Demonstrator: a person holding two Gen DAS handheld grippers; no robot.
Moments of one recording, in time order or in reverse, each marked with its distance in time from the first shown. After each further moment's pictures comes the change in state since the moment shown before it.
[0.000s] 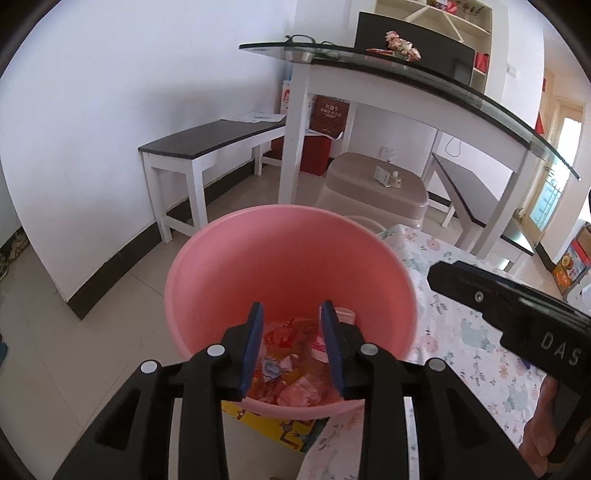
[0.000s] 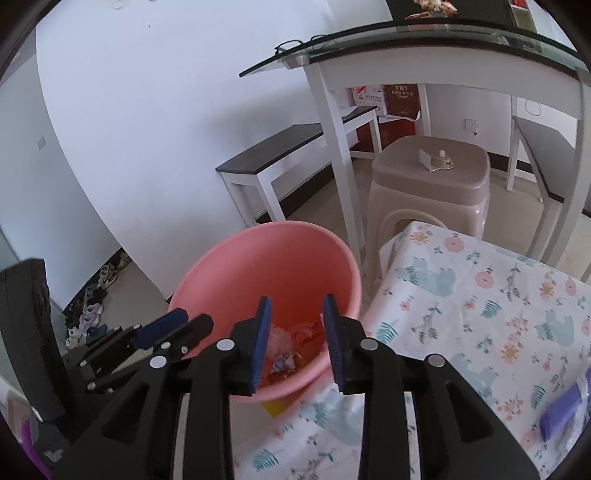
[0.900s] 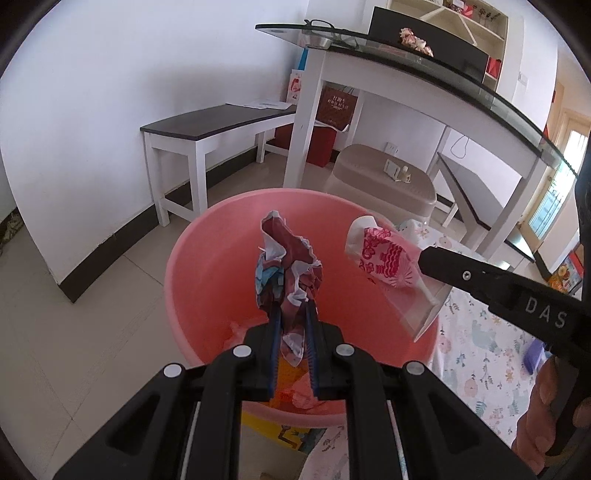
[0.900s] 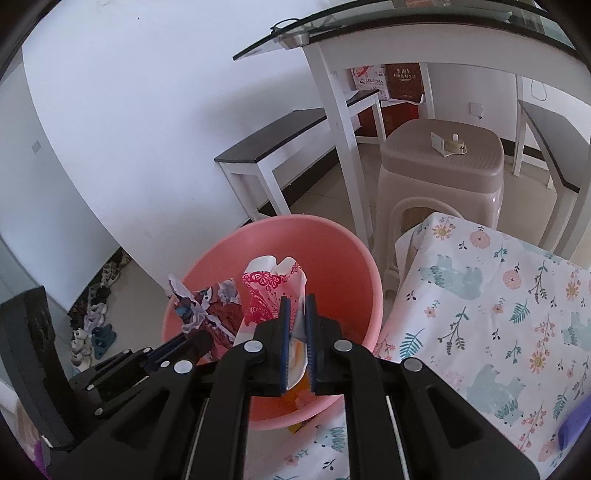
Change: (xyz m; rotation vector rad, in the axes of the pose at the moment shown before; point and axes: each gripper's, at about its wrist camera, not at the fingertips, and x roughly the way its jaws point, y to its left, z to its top) left arm 0.022 0.020 -0.003 -0.056 0.045 -0.013; right arm 0.040 0.009 0.012 0.025 0.065 0.016
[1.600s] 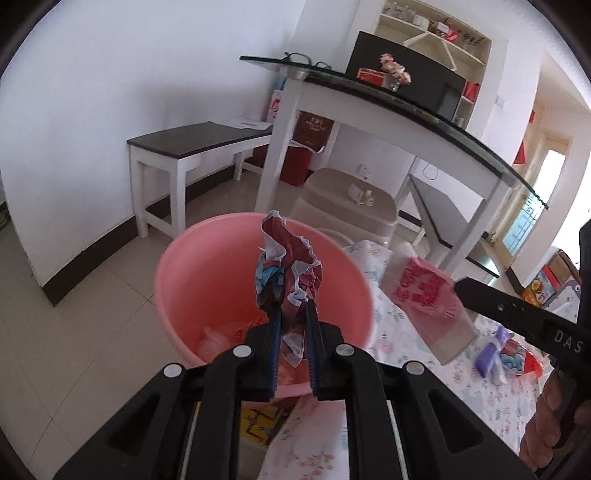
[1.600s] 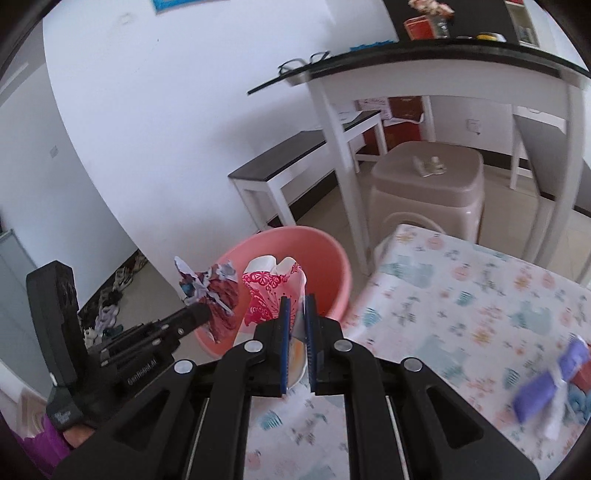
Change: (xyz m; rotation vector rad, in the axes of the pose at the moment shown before) left arm -0.046 -0.003 -0.001 -0.032 -0.074 -0.112; right arm -0.077 -0.013 -0.011 -0.020 -0.055 0.044
